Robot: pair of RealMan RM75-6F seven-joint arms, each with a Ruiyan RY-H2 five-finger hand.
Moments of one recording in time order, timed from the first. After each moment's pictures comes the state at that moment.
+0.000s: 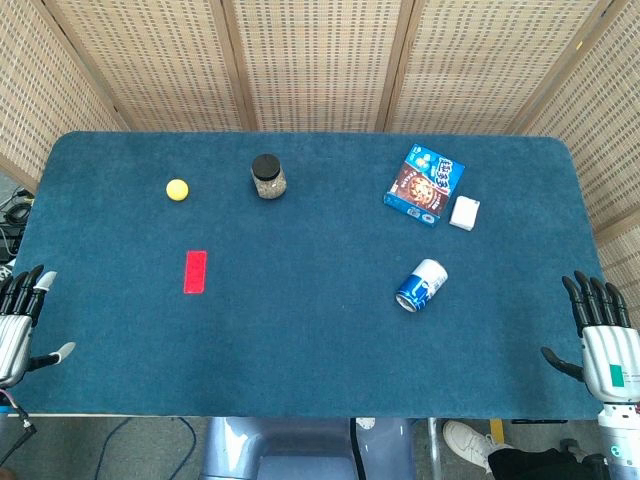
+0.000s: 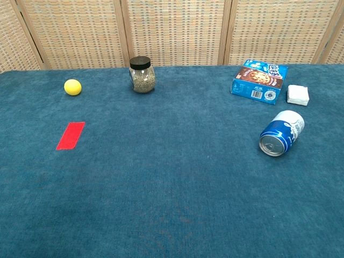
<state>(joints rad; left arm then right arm) -0.10 -1.15 -0.05 -1.56 1.48 1.48 0.07 0.07 -1.15 0.10 -1.58 -1.52 1.57 -0.08</state>
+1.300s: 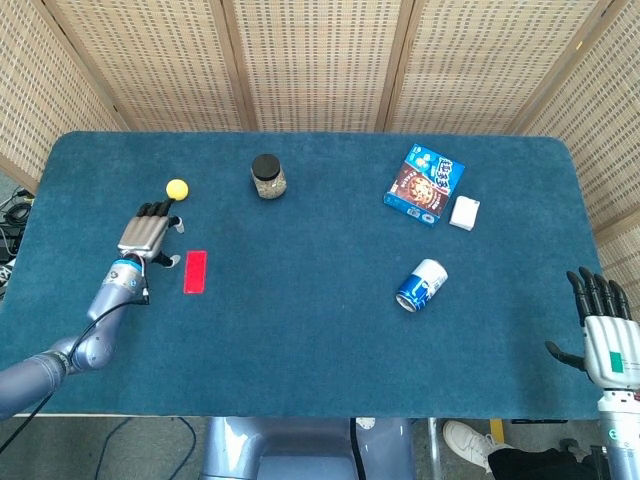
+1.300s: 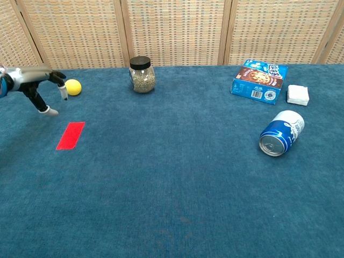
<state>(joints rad) -0.80 -1.51 -0.25 -1.09 0.81 0.66 0.35 0.10 -1.17 0.12 -1.53 -1.41 1.46 -0.07</state>
